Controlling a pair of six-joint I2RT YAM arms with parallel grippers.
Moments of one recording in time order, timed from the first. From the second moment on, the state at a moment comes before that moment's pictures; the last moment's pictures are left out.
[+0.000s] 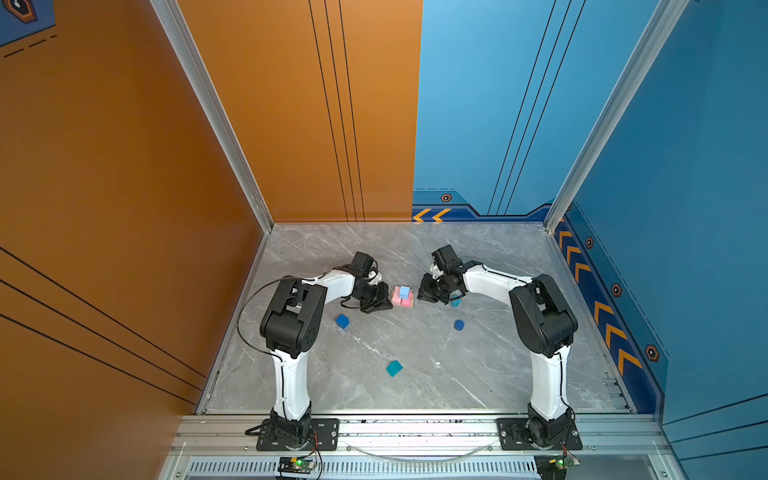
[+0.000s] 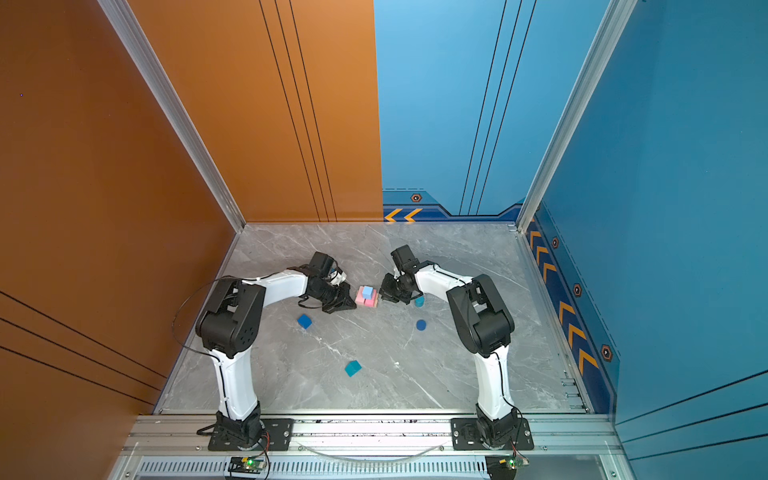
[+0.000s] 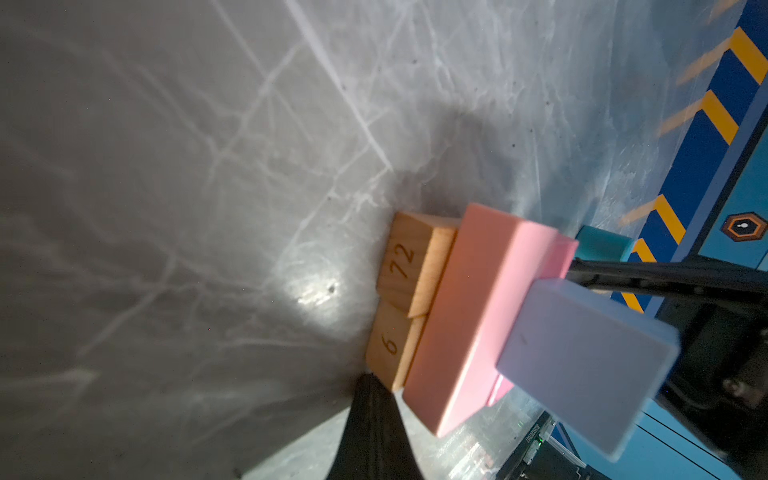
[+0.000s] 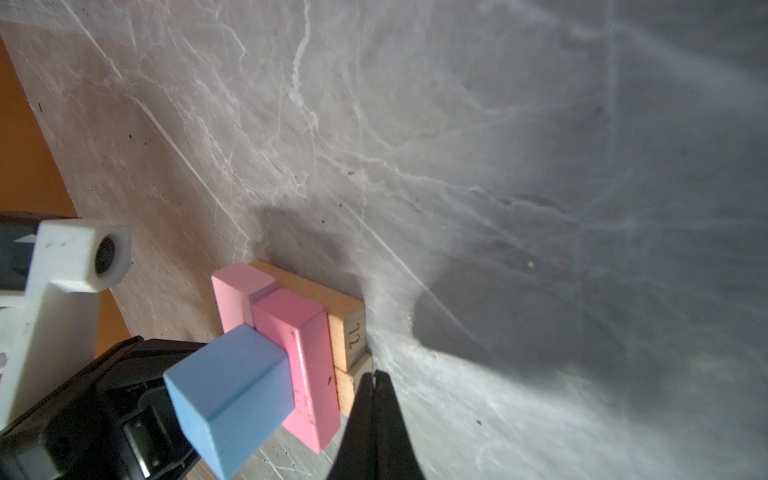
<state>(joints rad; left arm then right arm) -0.34 2.00 1.23 -0.43 0.57 -0.60 0.48 2.05 1.39 -0.43 -0.39 0.81</state>
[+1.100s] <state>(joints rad) -0.28 1.98 1.33 -0.50 0.53 -0.57 0.52 2.05 1.38 -0.43 -0.37 0.82</state>
